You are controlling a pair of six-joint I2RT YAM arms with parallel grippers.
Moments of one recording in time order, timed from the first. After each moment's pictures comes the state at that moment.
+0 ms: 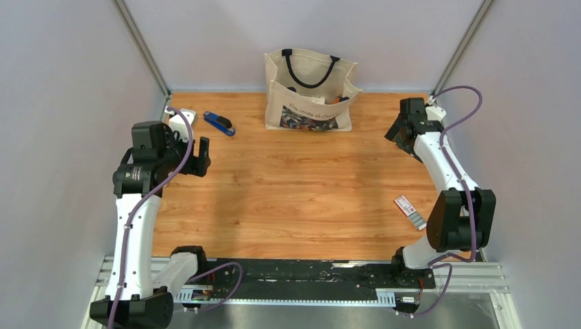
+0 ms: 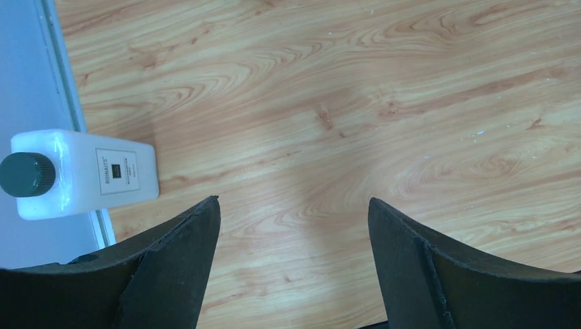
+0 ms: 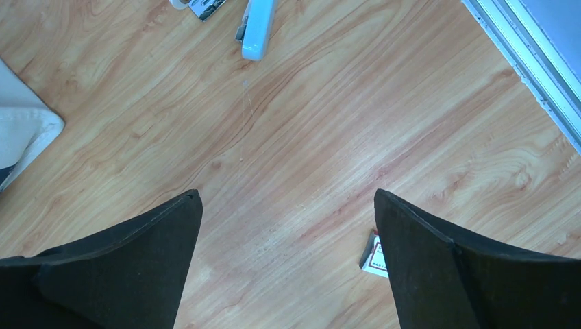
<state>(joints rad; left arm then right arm) 0.04 0.95 1.23 -0.96 0.24 0.21 0.02 1.53 1.28 -0.72 0.43 0.65</state>
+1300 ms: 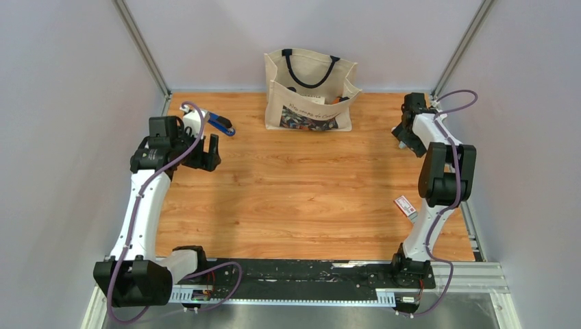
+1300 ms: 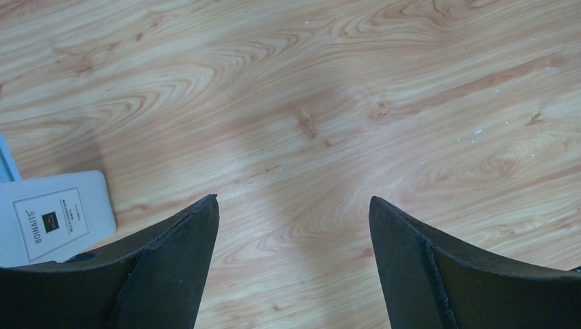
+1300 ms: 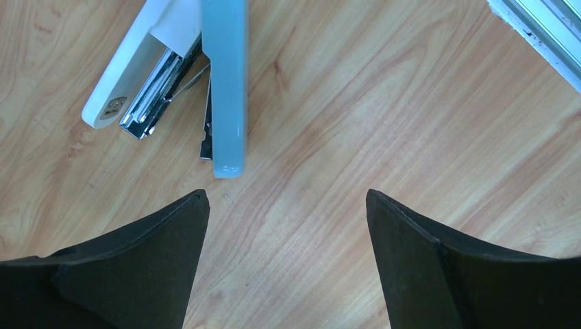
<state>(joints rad) 0.04 1.11 1.14 -0.82 0.32 0.22 -0.11 1.96 1.52 -0.69 0.44 0.73</state>
